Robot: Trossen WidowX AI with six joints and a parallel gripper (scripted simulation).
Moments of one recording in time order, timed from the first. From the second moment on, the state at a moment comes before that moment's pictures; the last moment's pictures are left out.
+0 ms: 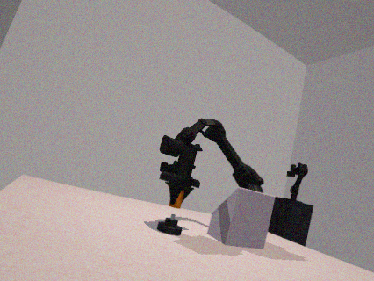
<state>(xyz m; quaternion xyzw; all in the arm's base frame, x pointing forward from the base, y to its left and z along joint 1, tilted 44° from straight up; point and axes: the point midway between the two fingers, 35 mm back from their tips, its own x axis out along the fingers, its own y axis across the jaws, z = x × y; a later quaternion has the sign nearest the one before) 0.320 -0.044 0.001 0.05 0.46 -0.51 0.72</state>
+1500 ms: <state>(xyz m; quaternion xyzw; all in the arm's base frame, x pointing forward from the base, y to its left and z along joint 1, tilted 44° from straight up) 0.320 -0.062 -0.019 0.07 0.45 -0.52 0.72</state>
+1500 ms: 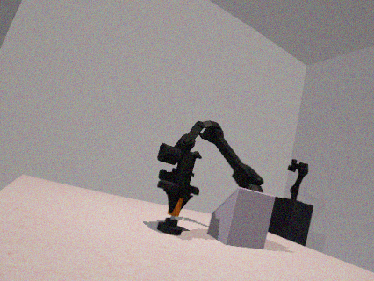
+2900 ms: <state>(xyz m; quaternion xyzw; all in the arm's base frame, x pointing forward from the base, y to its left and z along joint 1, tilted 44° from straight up) 0.320 -0.072 -0.030 0.07 0.45 -0.52 0.72</state>
